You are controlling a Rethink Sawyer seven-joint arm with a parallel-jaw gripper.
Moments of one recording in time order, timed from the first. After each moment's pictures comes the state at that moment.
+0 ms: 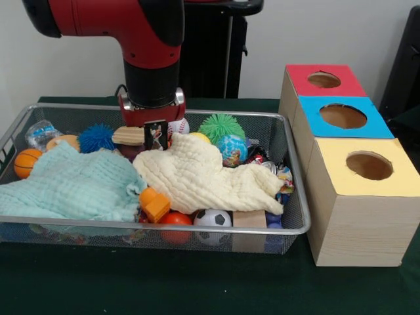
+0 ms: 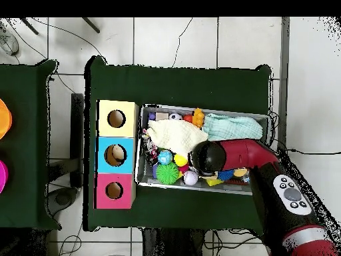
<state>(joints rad) -0.65 -0.55 0.38 1.64 -0.63 0.72 1.57</state>
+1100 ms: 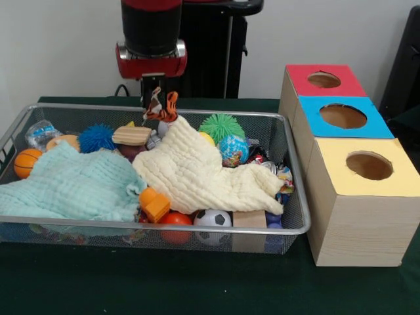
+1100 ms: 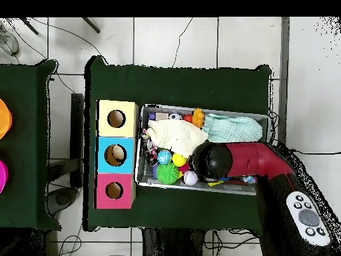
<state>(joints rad) -0.65 -0.76 0.38 1.74 -0.51 0.81 1.57</state>
